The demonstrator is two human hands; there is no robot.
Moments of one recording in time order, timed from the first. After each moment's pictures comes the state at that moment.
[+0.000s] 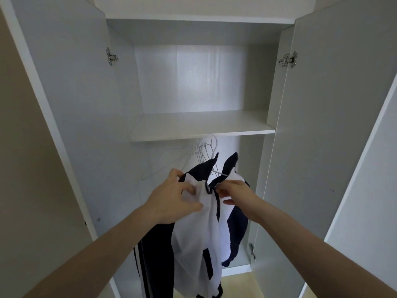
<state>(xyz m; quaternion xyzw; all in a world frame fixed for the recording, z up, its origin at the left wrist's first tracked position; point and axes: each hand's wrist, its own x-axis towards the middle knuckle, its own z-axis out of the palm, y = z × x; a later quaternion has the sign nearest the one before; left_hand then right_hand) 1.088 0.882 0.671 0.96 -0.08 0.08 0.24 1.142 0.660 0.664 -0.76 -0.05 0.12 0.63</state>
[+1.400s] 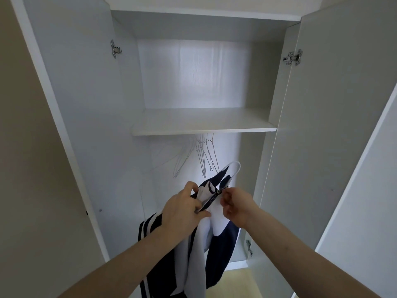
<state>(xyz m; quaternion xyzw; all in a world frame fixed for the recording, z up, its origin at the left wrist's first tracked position) 1.090 0.849 0.600 0.96 -0.08 0.21 0.14 1.119 0.673 0.648 -0.54 0.19 0.17 0.80</state>
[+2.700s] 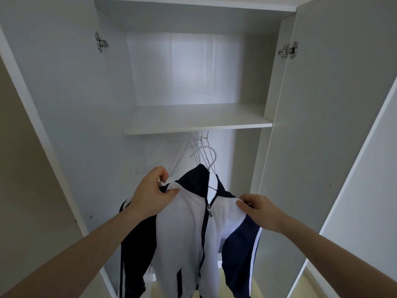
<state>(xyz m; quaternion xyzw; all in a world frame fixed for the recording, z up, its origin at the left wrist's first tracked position) 1.119 0.923 0.626 0.88 -0.07 0.23 0.41 1.151 0.579 0.598 -0.92 -0.17 0.04 0.35</state>
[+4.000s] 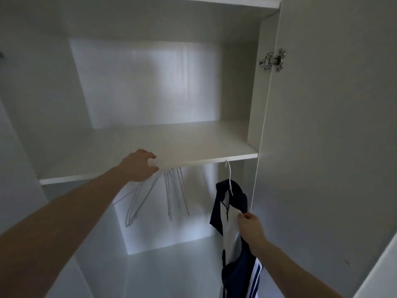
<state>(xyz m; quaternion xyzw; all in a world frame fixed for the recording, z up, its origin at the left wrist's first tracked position) 1.482 0.879 0.725 0.99 0.01 0.07 0.11 1.419 0.527 0.559 -0.79 0.17 -0.01 0.58</state>
